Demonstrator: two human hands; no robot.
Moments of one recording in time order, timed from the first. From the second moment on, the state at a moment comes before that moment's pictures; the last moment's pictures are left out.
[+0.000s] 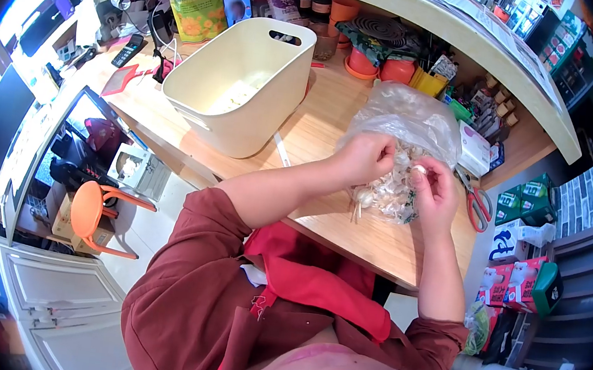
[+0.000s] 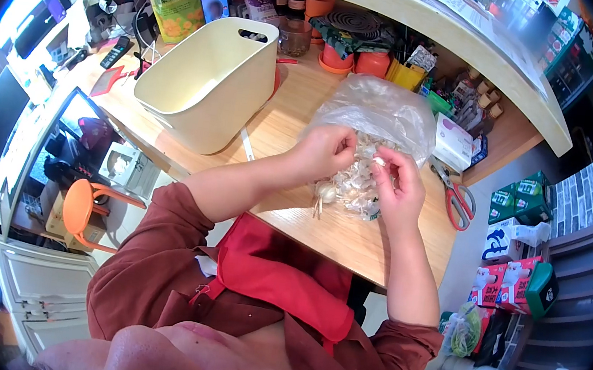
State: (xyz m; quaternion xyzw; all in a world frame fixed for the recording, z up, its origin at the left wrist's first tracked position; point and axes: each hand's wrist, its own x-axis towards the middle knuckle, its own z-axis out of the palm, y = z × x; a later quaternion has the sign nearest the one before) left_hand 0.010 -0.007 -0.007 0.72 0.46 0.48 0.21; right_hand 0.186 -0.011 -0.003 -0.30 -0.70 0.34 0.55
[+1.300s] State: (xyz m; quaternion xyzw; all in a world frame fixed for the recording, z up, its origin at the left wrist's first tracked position) left_hand 0.010 -0.010 -0.008 0.75 0.31 0.41 0.42; right_hand 0.184 -0.013 -0.009 -0.27 -0.56 0.61 0.49
